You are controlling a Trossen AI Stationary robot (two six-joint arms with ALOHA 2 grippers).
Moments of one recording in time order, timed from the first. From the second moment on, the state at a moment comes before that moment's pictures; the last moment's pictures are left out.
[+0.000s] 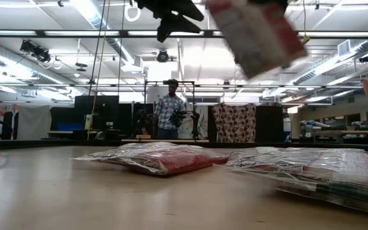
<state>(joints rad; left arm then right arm) 0.16 1.54 1.36 -0.33 0.11 -0.24 0.12 1.19 1.05 -0.50 -0.11 0.39</state>
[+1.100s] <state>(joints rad) 0.19 1.50 1.36 -0.33 0.11 -0.25 0.85 0.73 0.90 -0.97 0.22 1.30</state>
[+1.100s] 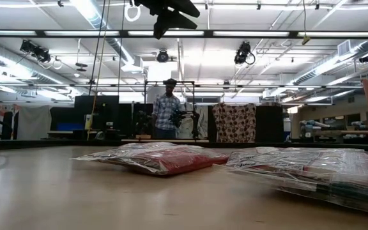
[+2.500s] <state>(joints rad) 0.19 1.51 1.36 -0.63 0.15 -0.01 0.78 0.81 0.90 -1.03 0.31 1.67</state>
